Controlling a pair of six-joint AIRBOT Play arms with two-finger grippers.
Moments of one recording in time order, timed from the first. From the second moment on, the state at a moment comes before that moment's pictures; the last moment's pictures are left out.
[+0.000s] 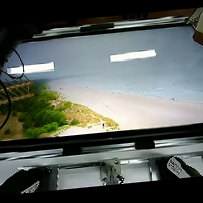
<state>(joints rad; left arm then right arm) -0.53 -0.98 1.39 1.63 -0.29 -1.89 -0.67 -1.08 2.09 -2.04 1.36 1.69</state>
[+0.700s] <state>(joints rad) -0.53 -0.94 1.39 1.63 -0.34 -1.82 -1.06 -1.24 2.09 -1.91 1.06 1.76</state>
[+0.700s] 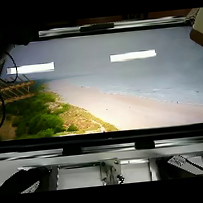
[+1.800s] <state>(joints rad) -0.53 -0.93 1.39 1.63 -0.34 -1.82 -1.37 -1.20 2.09 -1.62 1.07 1.64</state>
